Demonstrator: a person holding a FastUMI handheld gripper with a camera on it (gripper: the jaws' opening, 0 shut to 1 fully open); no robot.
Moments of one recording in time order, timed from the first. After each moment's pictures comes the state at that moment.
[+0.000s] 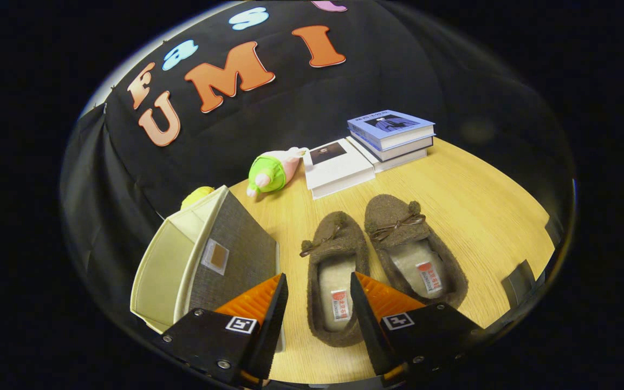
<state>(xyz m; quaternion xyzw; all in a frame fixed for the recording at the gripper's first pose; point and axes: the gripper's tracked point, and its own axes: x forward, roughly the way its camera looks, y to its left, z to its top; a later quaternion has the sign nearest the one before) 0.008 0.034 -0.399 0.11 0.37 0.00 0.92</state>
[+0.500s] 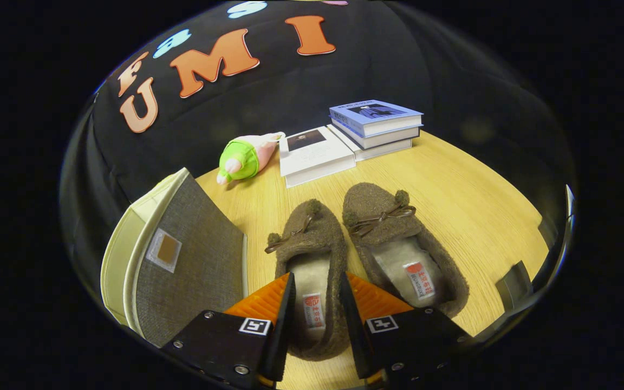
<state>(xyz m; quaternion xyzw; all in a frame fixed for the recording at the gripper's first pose) 0.017 0.016 -0.432 0.07 0.40 -0.05 0.91</state>
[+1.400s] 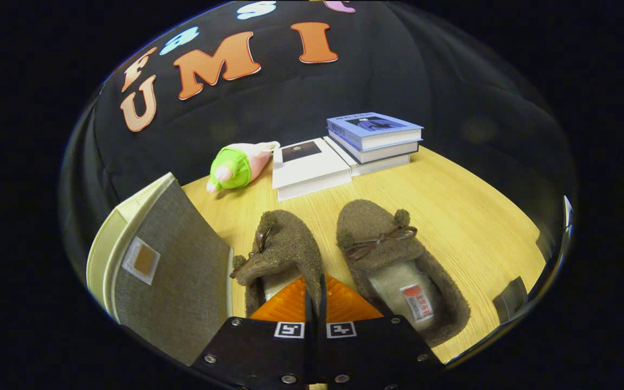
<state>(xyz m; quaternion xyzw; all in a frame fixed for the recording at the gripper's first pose) 0.041 0.016 -0.424 0.06 0.36 -0.06 0.93</state>
